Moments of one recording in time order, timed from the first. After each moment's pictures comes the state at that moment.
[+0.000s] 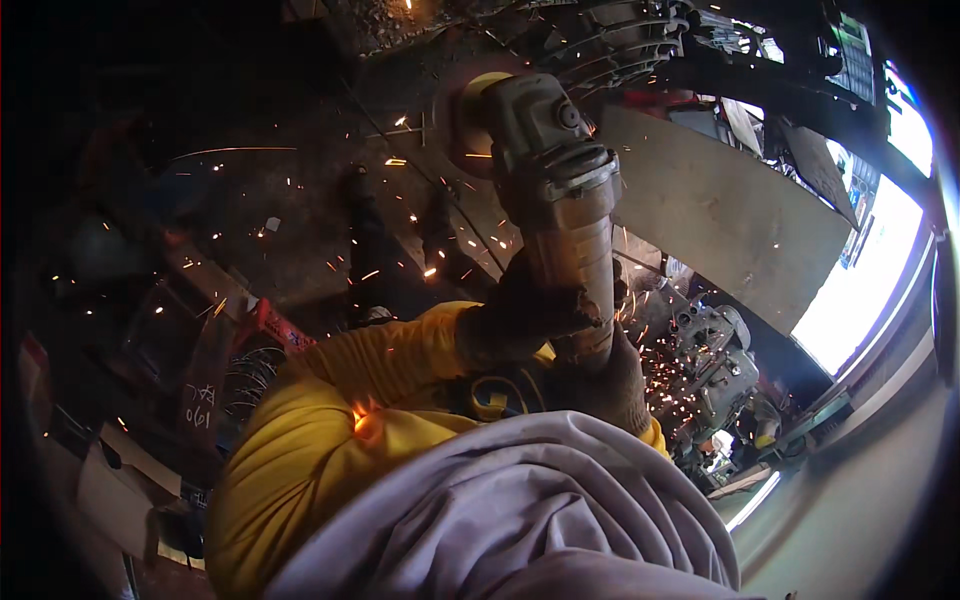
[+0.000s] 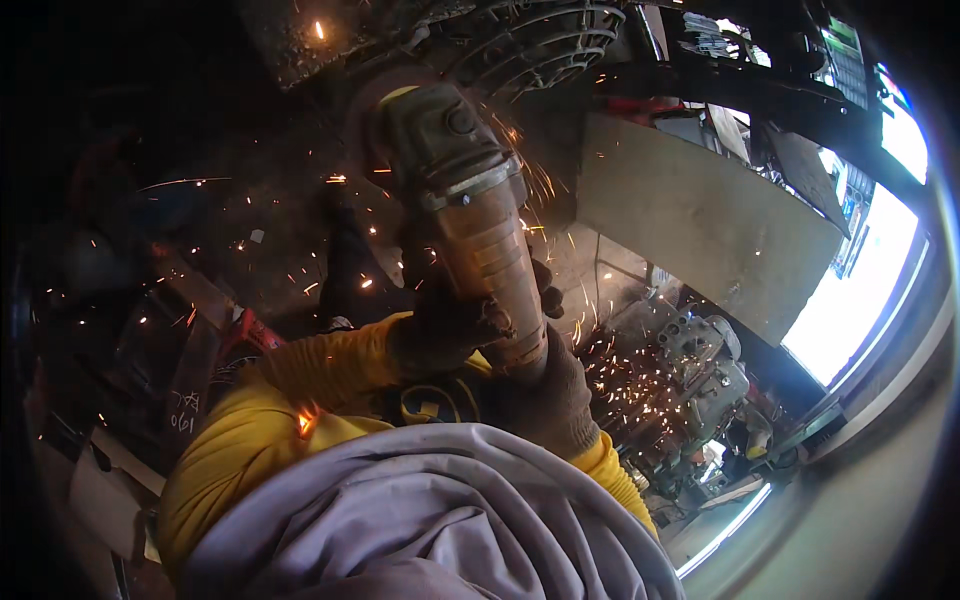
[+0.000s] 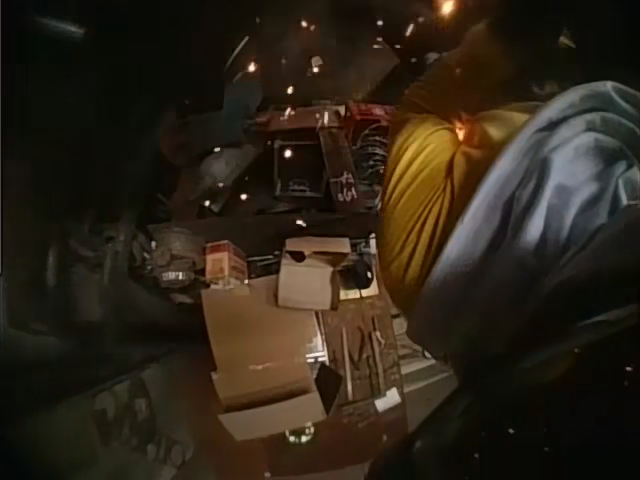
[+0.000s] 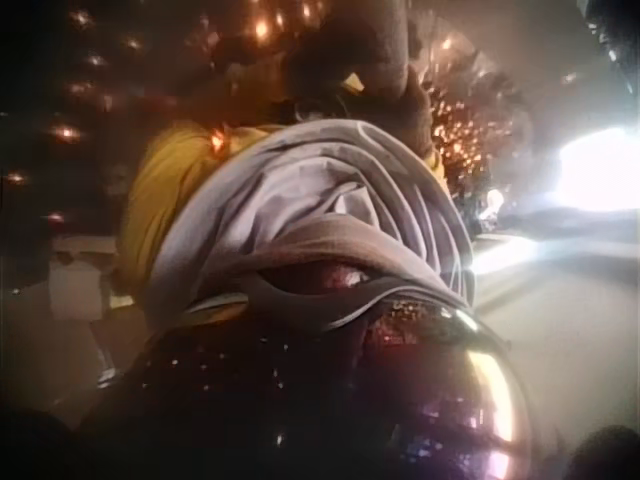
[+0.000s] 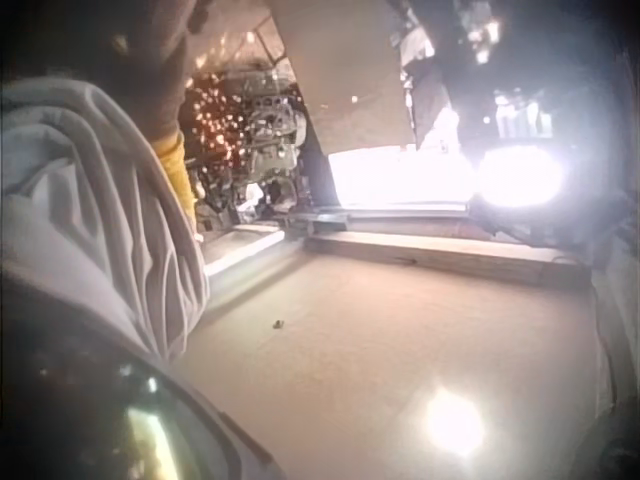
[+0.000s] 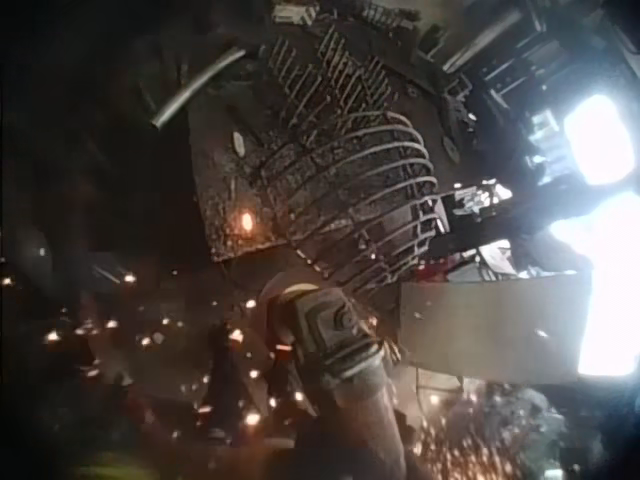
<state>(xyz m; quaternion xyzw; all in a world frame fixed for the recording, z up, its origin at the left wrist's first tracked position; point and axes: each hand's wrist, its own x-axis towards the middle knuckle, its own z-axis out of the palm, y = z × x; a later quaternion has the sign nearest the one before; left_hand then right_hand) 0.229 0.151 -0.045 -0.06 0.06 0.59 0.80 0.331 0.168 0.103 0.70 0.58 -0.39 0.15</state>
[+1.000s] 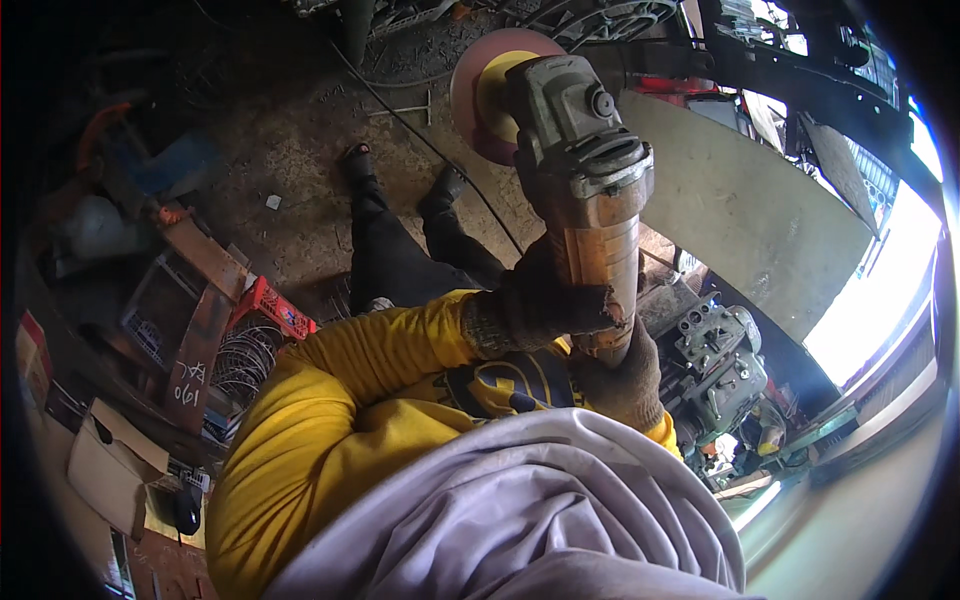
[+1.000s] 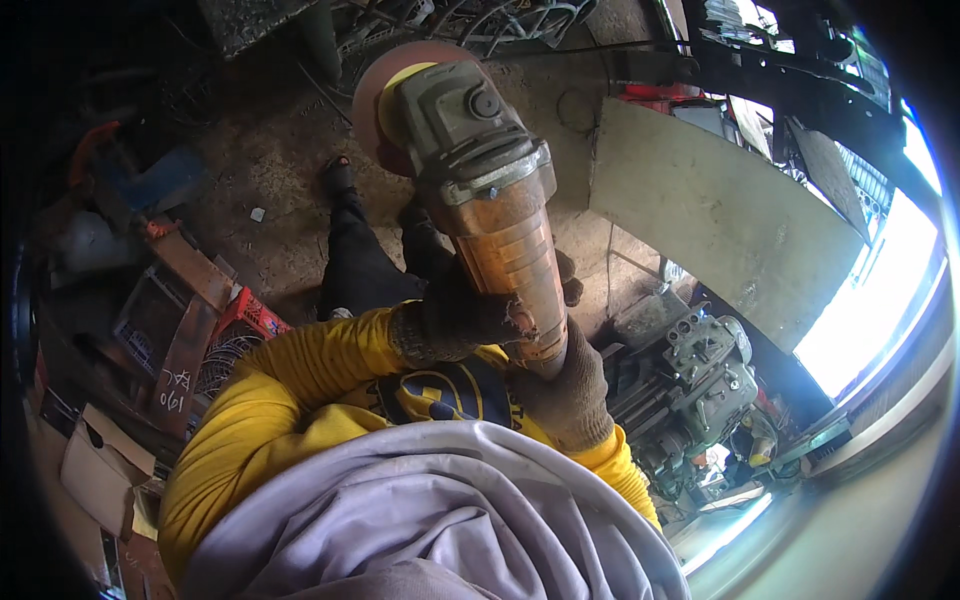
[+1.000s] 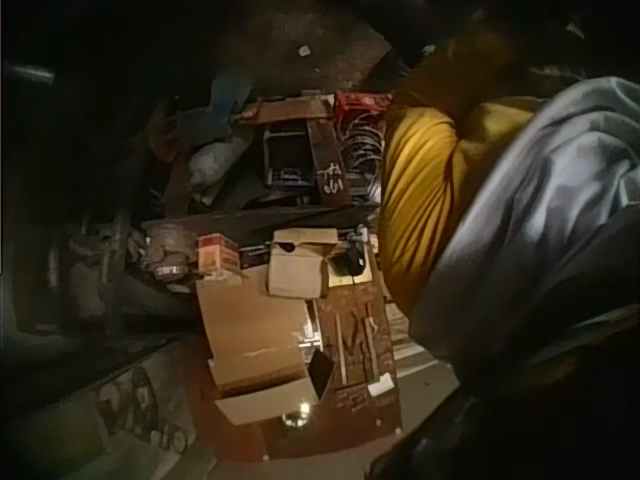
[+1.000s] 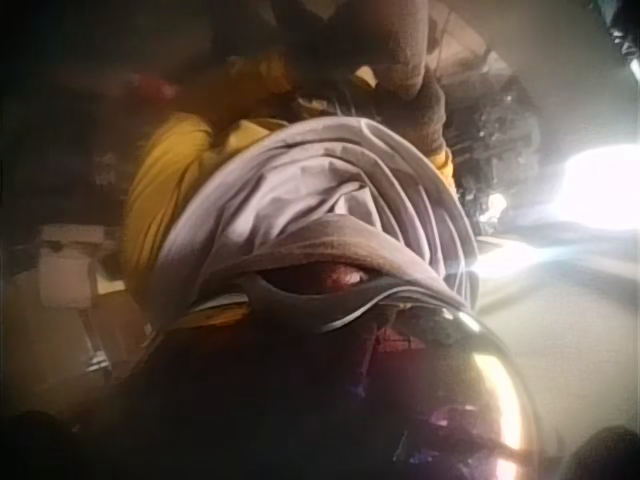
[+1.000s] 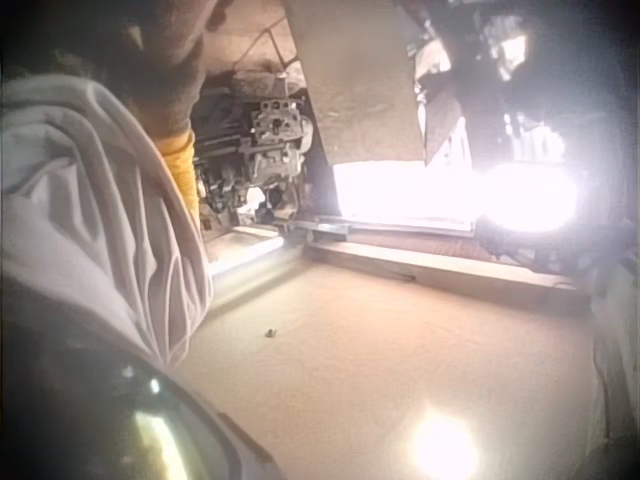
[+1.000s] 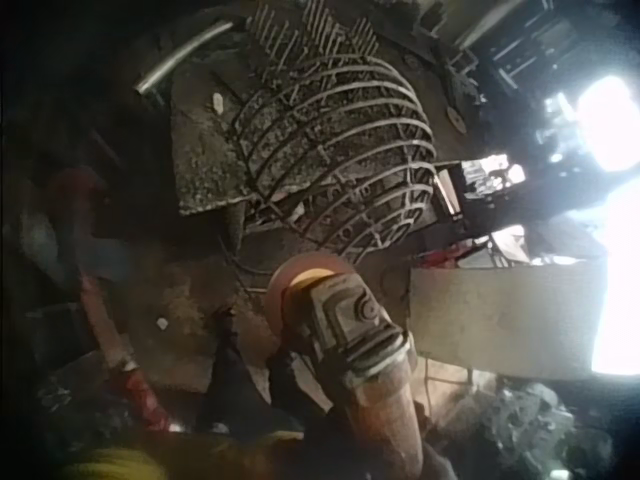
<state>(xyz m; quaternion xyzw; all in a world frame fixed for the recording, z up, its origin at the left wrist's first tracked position) 0.262 0.150 -0.062 0.07 0.11 0.56 0.82 0.383 0.162 0.085 0.69 0.58 -0.41 0.11</state>
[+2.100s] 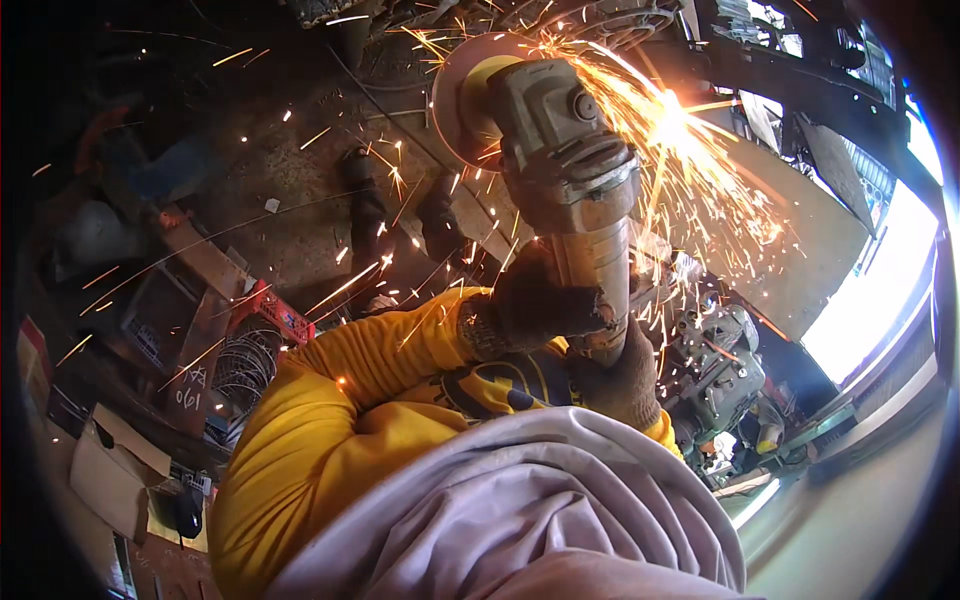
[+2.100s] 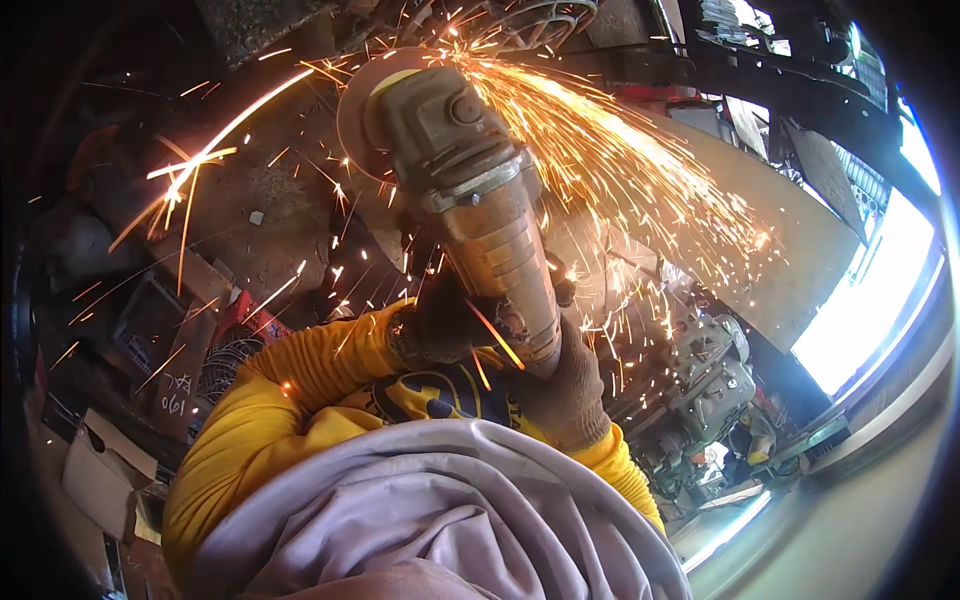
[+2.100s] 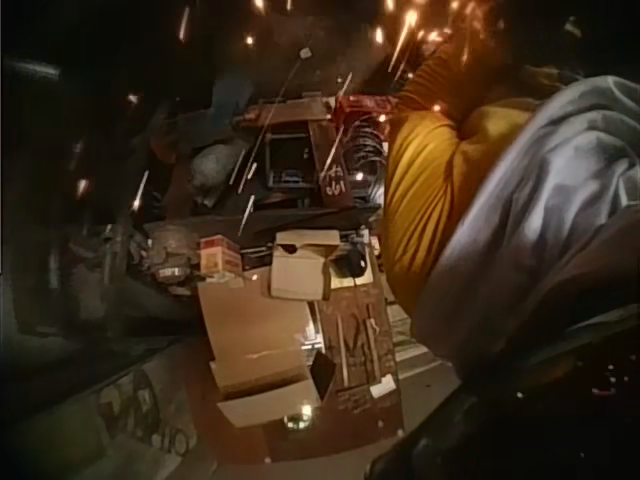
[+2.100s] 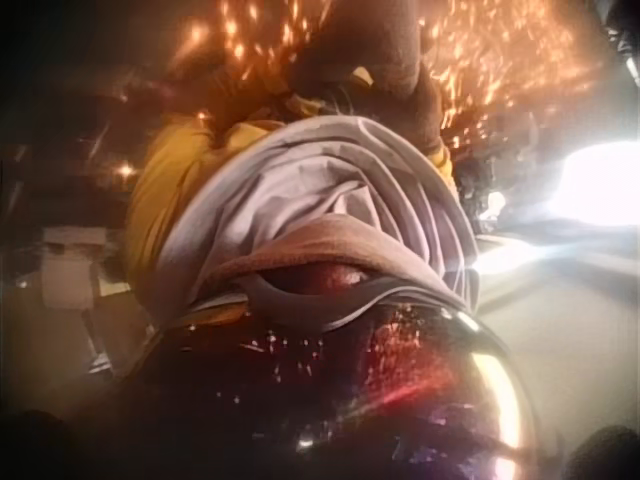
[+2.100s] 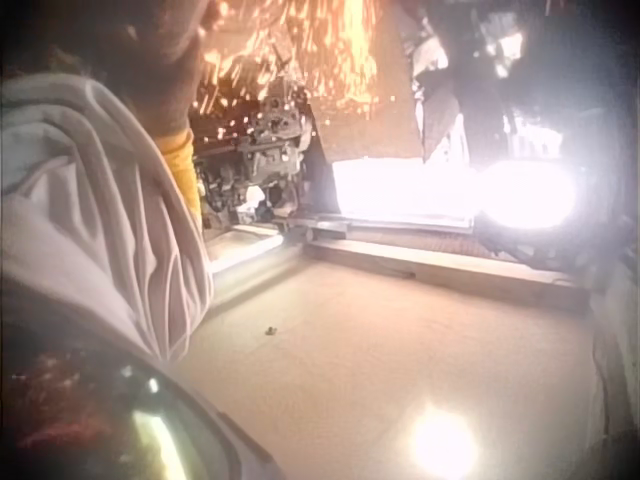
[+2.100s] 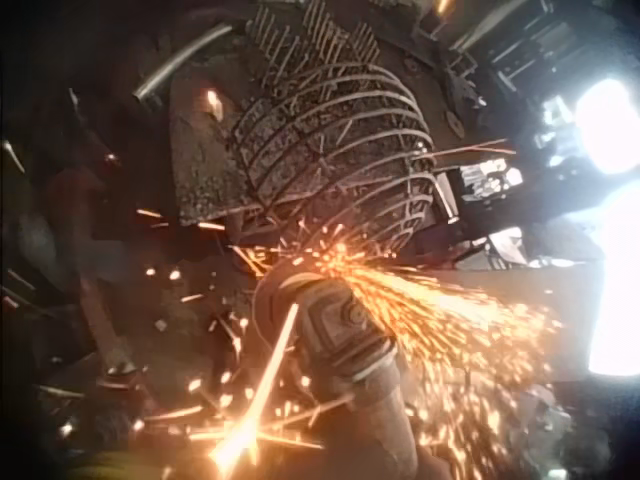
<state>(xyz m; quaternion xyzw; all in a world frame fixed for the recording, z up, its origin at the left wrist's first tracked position) 0.244 0.159 -0.037 -0.04 0.11 0.61 0.78 0.370 0.169 0.088 0.68 0.61 -0.38 0.12</state>
